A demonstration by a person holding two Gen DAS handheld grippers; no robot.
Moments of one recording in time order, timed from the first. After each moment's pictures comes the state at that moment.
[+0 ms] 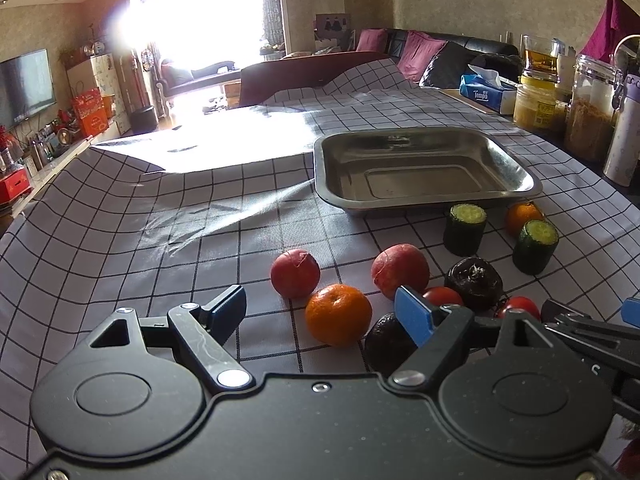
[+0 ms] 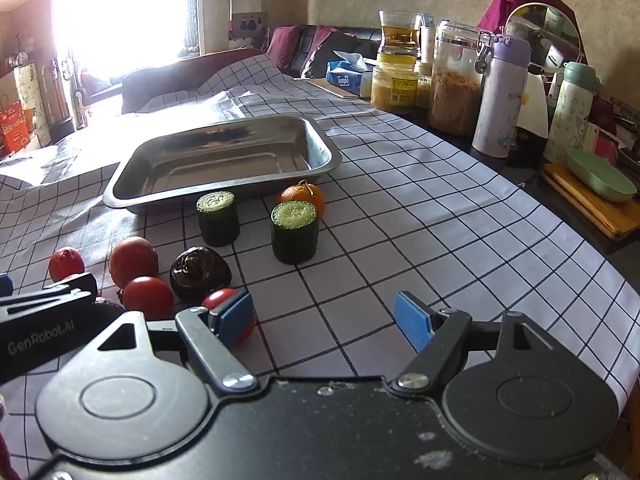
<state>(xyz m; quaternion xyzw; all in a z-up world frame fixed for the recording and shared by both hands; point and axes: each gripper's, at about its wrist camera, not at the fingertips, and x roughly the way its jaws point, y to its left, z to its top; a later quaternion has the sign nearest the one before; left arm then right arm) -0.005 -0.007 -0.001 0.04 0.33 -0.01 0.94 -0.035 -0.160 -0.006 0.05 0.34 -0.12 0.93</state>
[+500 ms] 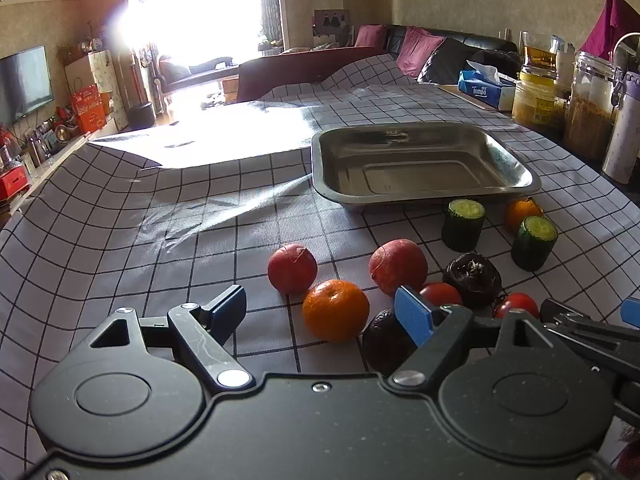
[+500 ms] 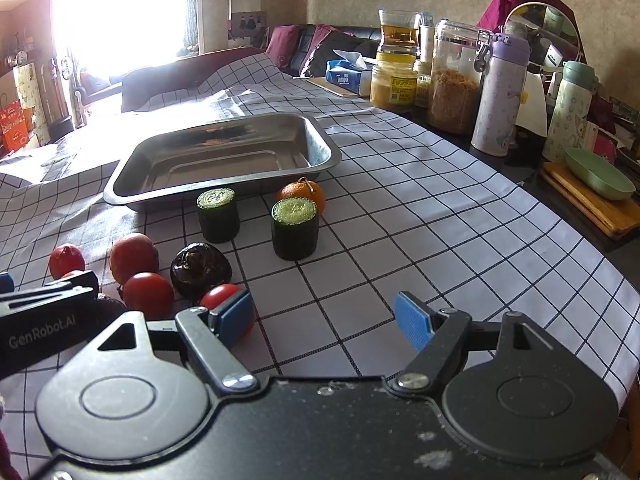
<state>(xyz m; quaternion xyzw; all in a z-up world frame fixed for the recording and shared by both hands) -0.003 -0.007 -0.003 0.04 0.34 -0.01 0.94 -0.037 -0.159 -0.006 0.05 0.34 -0.12 0.93</state>
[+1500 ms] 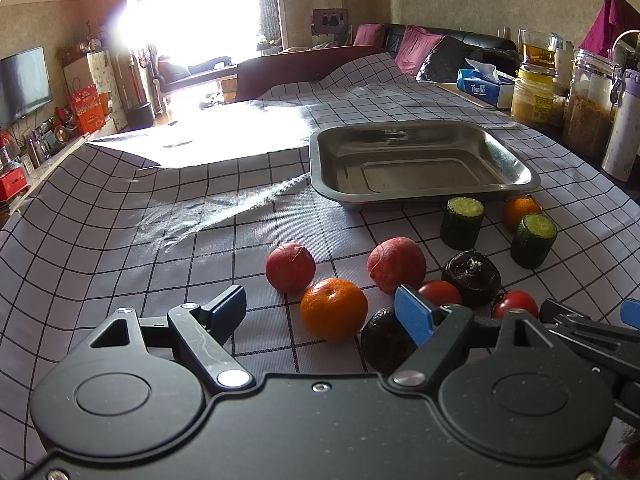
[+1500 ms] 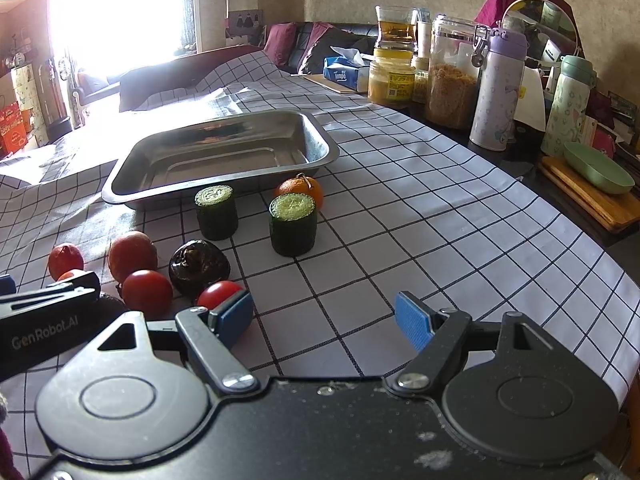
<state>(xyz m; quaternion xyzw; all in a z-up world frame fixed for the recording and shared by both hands) -0.003 -0.007 -0.003 0.04 0.34 -0.01 0.94 -0.036 -0.160 -0.009 0.05 0.35 -0.13 0.93</state>
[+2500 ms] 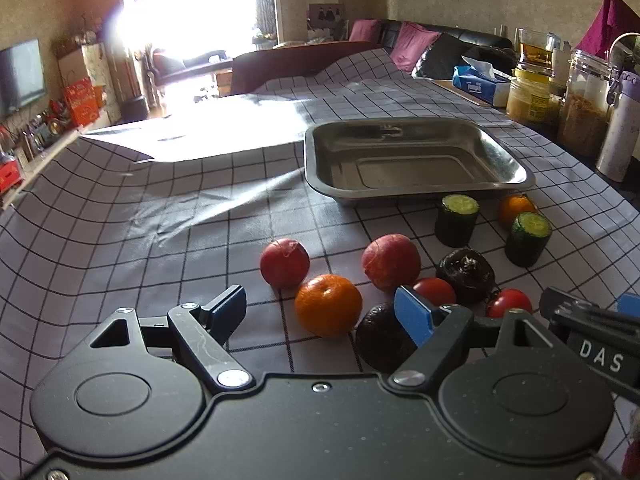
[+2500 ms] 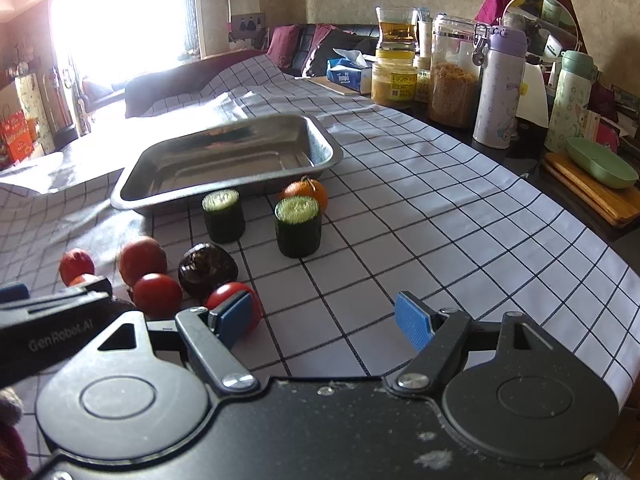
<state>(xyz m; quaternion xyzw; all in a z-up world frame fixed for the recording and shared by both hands) 0.000 -0.007 -0.005 0.03 0.35 -0.03 0.93 -0.039 -0.164 -0.003 0.07 0.34 -0.11 0.93</state>
